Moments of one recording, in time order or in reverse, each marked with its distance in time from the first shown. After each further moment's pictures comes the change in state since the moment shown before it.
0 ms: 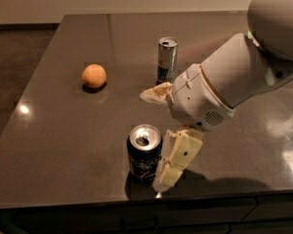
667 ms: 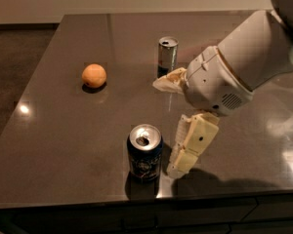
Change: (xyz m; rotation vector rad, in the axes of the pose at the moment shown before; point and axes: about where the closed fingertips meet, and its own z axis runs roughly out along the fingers) arm 0.007 -0.009 -0.031 0.022 0.040 0.028
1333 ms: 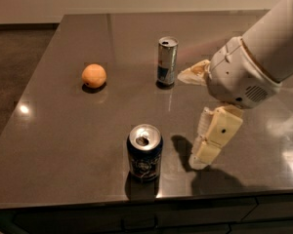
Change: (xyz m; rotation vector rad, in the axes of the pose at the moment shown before) arm 0.029 -0.011 -0.031 0.081 0.113 0.047
